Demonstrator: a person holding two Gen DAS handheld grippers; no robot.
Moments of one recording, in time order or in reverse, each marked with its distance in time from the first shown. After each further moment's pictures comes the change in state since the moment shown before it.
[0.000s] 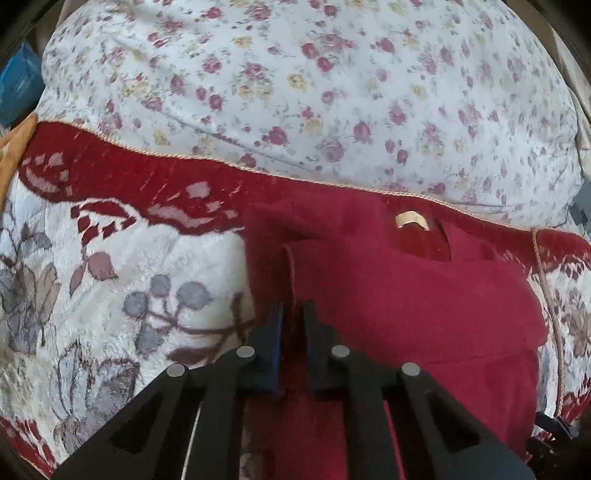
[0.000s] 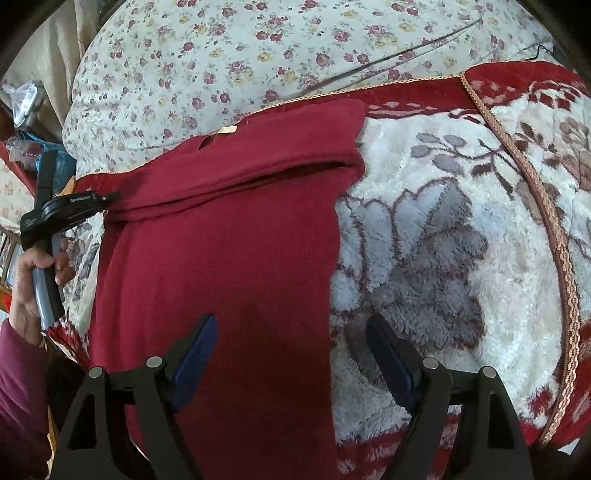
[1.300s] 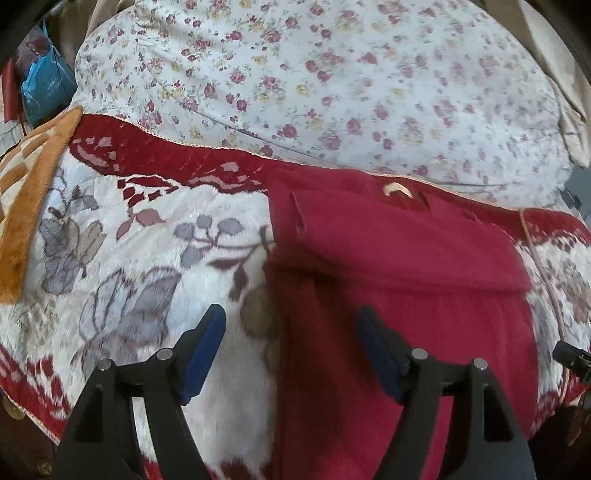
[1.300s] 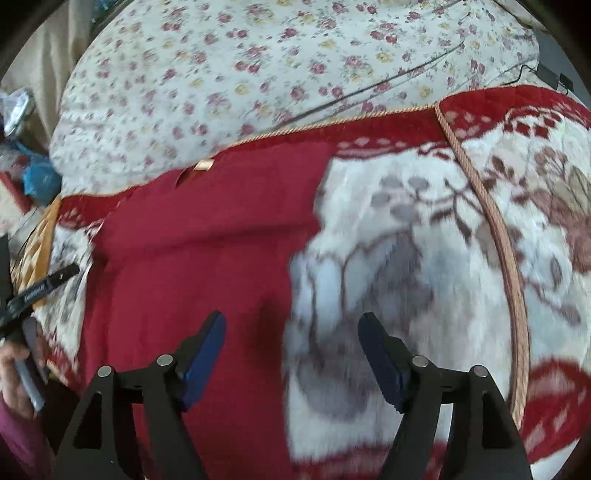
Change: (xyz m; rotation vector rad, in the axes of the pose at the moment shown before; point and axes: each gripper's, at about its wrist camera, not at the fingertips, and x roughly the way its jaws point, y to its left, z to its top) left arm -0.073 0.000 -0.084 0.027 -0.075 0.030; right arm -0.031 -0.011 0.008 -0.024 -0.050 -0.062
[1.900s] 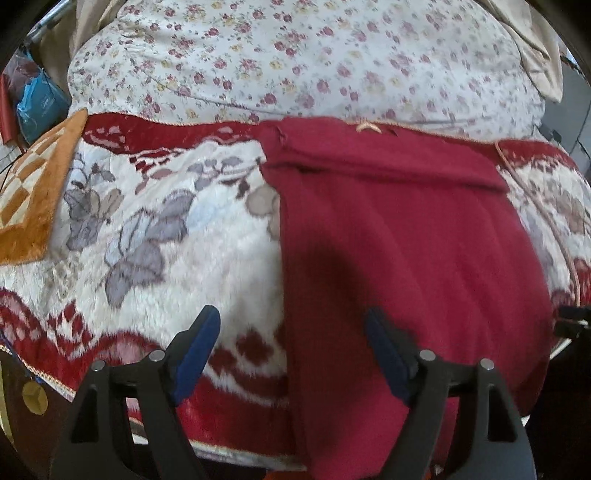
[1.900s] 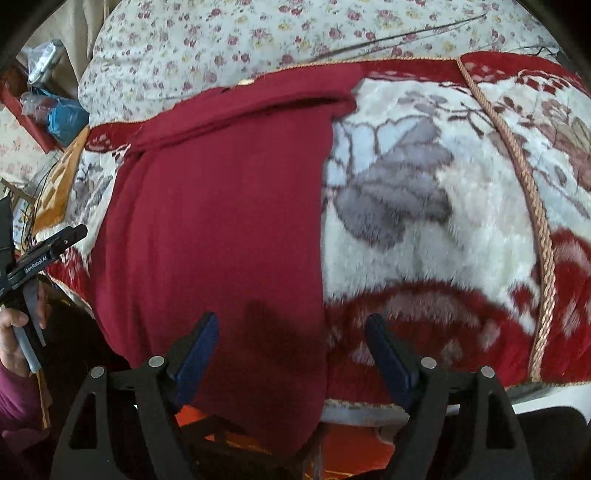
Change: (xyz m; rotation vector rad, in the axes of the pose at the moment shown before) left arm -0.043 -0.002 -0.092 0.147 0.056 0.015; right arm -0.010 0.013 -0.091 -0.082 0.158 0.047
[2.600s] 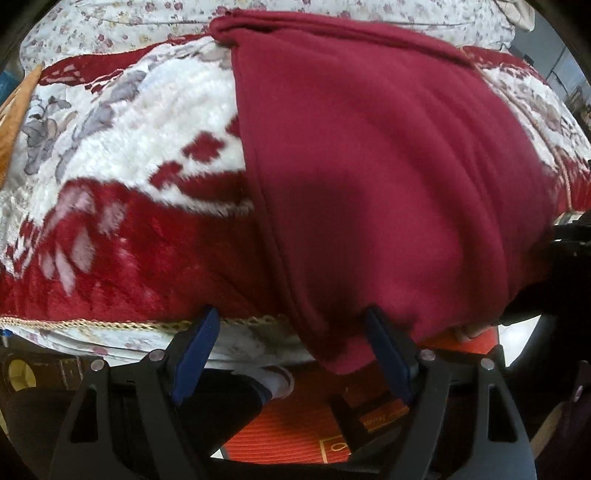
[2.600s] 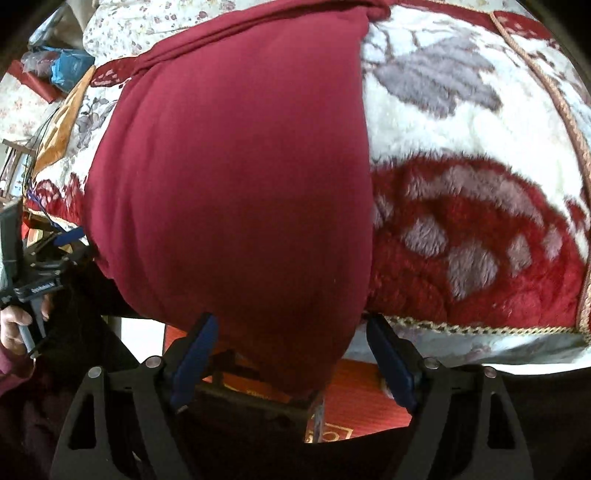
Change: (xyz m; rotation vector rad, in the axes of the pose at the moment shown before) left arm 0.023 -0.007 -0.099 0.127 0.255 -0.097; right arm 0.041 0.011 -0.044 -0.037 0.219 0.045
